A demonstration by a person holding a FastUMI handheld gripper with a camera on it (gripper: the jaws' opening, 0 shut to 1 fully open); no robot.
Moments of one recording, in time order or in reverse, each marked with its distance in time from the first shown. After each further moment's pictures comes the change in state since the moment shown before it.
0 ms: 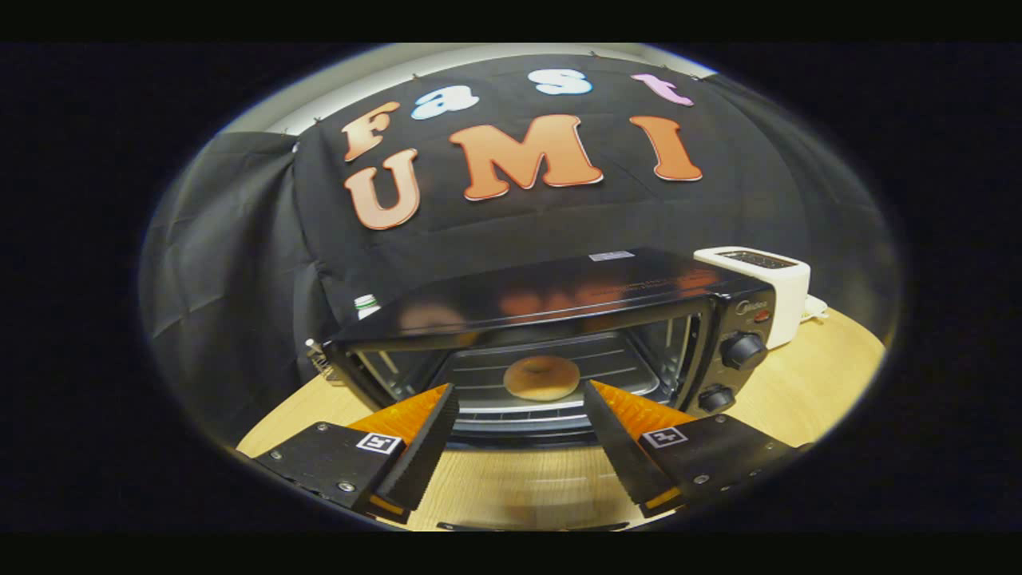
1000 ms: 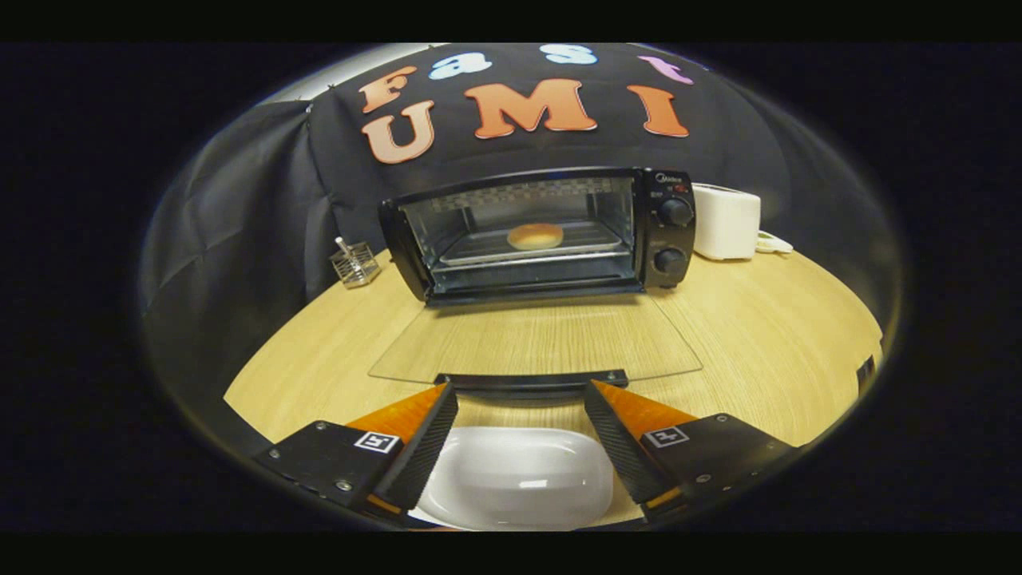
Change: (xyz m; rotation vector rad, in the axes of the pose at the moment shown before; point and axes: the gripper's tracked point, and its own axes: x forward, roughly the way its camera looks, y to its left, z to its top) arm -0.114 -0.006 -0.144 -0.018 0.310 -0.032
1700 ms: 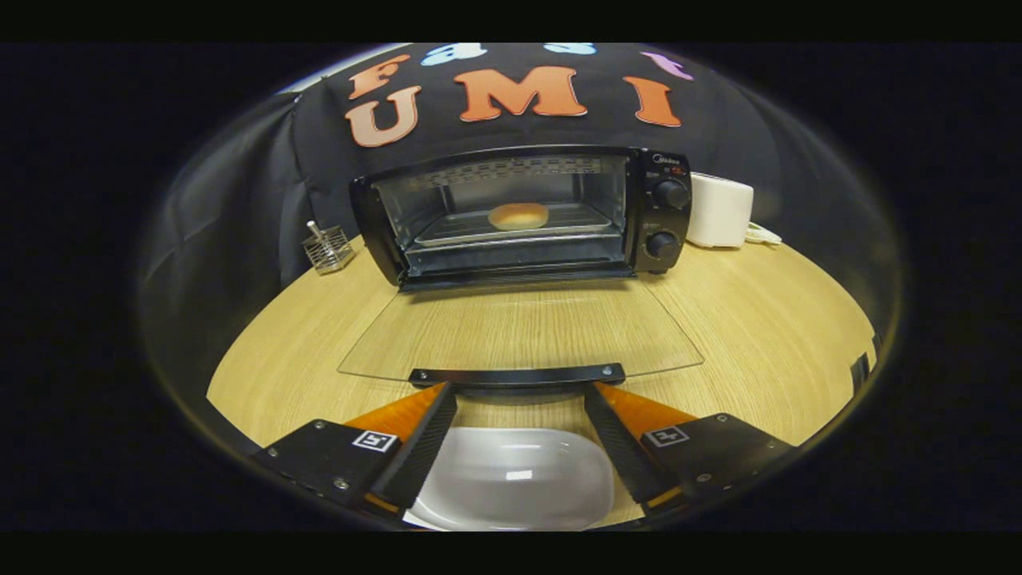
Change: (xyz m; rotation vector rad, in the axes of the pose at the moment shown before) arm 0.016 -0.008 0.003 -0.001 0.044 -0.083
